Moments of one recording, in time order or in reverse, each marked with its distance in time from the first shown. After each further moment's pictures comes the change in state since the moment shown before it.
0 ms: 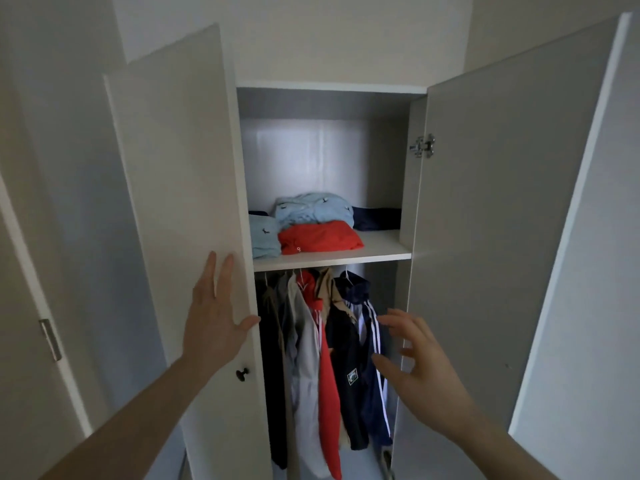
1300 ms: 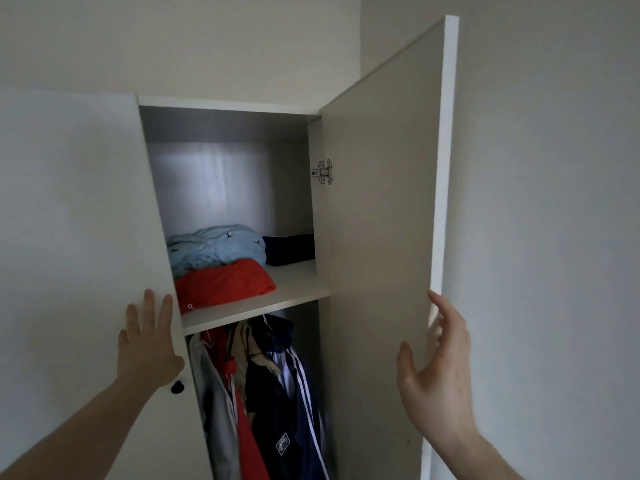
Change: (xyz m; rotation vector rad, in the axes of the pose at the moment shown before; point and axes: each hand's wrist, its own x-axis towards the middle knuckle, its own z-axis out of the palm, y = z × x) left_hand 0.157 0.025 0.172 0.368 -0.418 -0.097; right_hand 0.075 0.091 -0.105 -0.228 0.751 0.001
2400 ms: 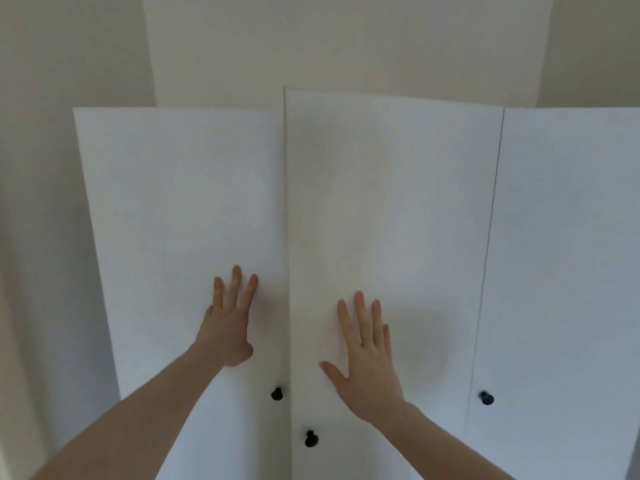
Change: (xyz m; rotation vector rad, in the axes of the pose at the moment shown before) left_hand 0.031 -0.052 -0.041 0.076 0.030 -0.071; right_hand 0.024 -0.013 0.284 -0.104 -0.681 -0.476
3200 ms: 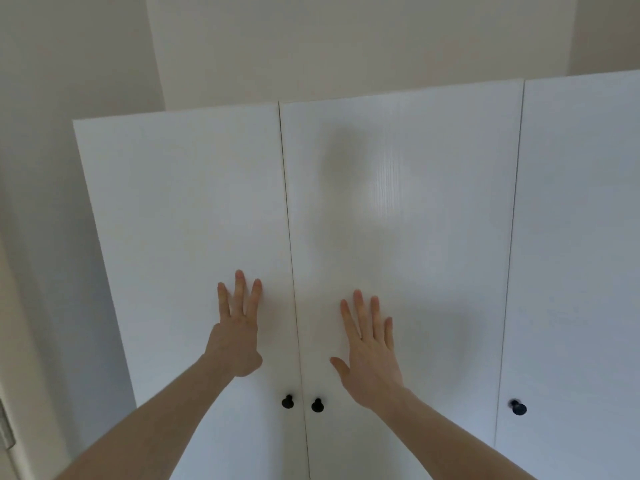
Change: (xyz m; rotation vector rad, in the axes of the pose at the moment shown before) left_hand 0.004 0.014 0.013 0.082 -0.046 -0.099; right_hand 0.032 0.022 0.033 -0.135 -0.180 0.009
